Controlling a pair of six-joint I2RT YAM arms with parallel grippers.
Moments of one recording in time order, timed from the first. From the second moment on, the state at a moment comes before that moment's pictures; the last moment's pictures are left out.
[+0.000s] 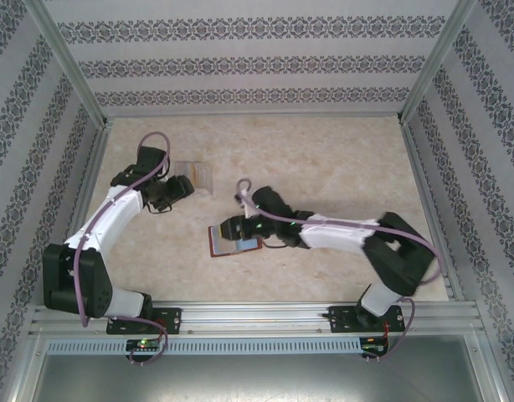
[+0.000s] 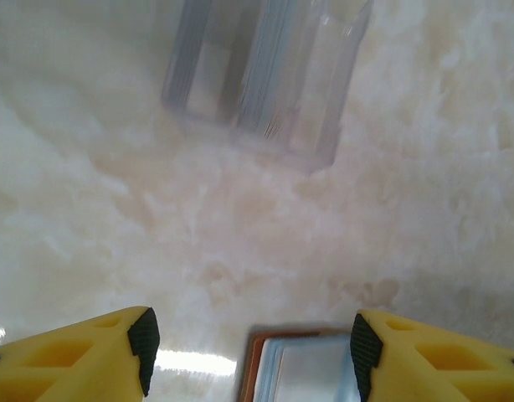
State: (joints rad) left arm -0.11 1.41 1.08 -0.71 0.16 -0.61; right arm 0.83 1.57 0.85 0.15 -0.43 0.71
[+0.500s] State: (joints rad) left arm -0.12 1.74 1.39 -0.74 0.11 -0.52; right arm 0.70 1.10 0.69 -0.03 -0.10 0.50
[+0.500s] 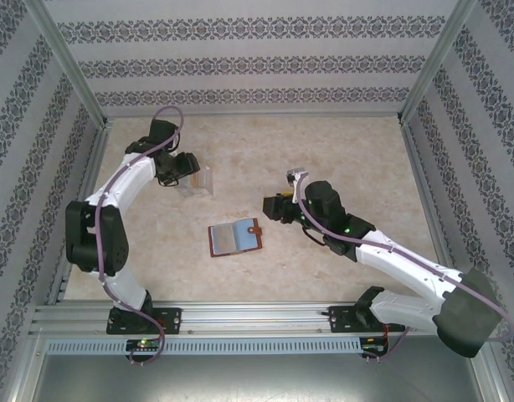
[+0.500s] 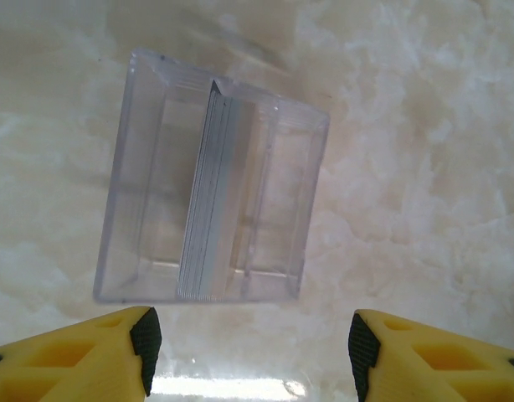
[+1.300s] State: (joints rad) left arm -0.12 2.01 1.61 -0.86 -0.07 -0.43; right arm 0.68 1.08 0.68 -0.08 -0.07 0.49
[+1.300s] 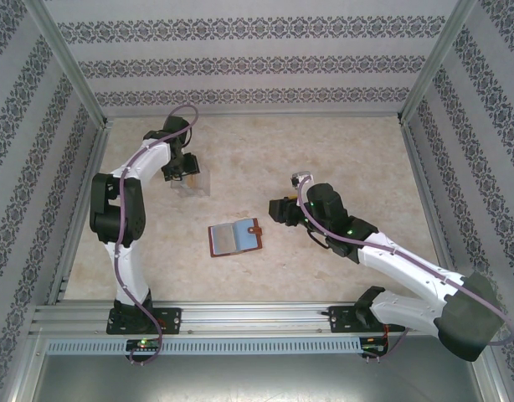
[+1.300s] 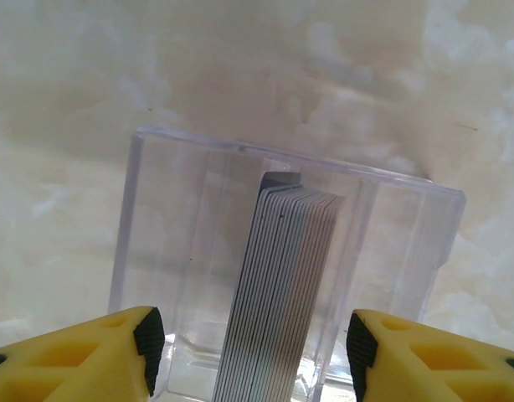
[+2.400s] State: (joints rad) left arm -0.15 2.06 1.68 -0.97 -0.16 -0.37; right arm 0.66 1.09 0.68 -0.08 -0.07 0.52
